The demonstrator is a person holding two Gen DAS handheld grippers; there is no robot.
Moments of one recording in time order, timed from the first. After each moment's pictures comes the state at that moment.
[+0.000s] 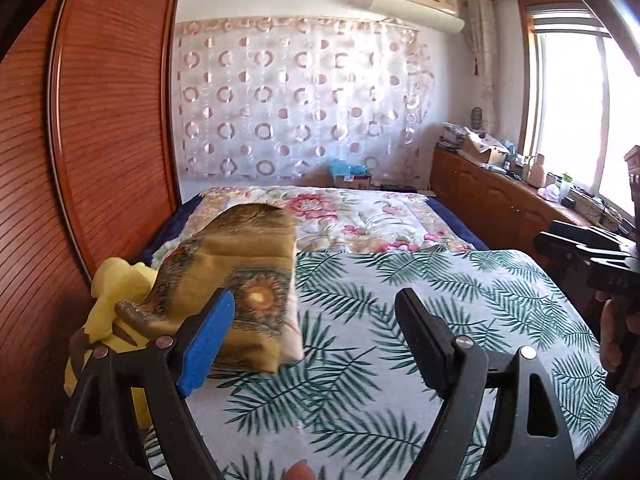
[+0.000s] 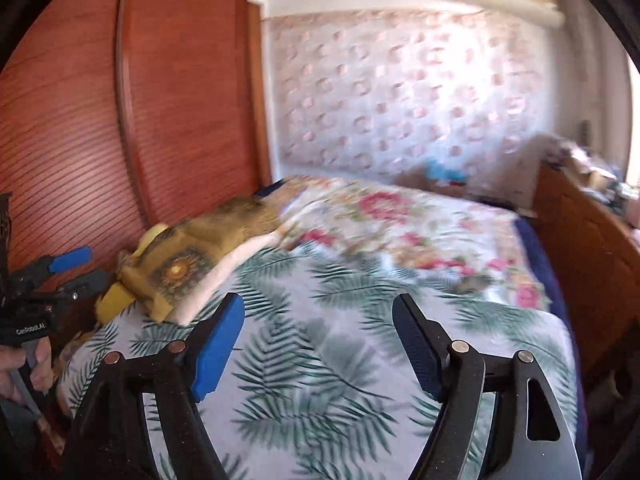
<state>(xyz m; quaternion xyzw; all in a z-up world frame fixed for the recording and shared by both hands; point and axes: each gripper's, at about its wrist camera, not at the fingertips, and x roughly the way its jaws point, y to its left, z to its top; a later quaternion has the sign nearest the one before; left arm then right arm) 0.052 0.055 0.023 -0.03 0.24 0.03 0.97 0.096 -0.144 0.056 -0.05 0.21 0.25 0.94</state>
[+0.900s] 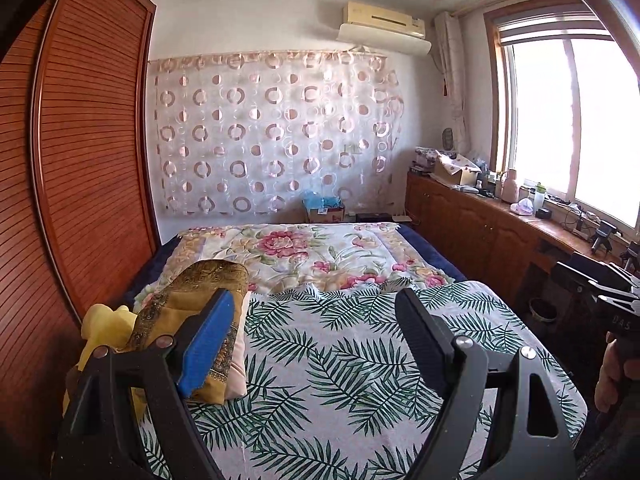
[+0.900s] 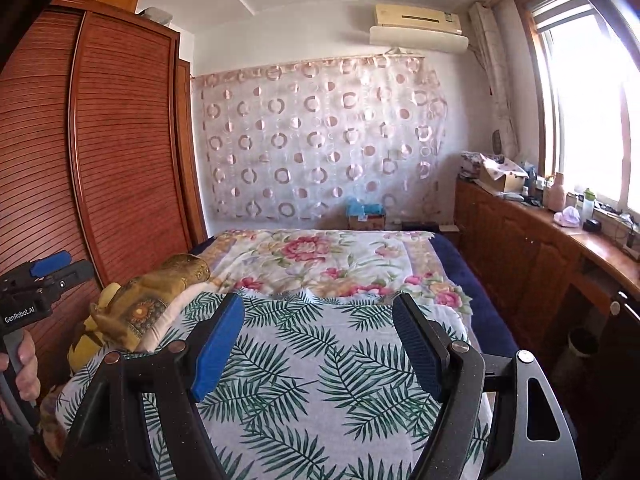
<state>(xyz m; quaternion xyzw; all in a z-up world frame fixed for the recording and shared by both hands) 0.035 -0.007 0.084 -0.01 0.19 0.00 0.98 -0.041 -0.177 0.083 0.00 0.14 0.14 0.98</state>
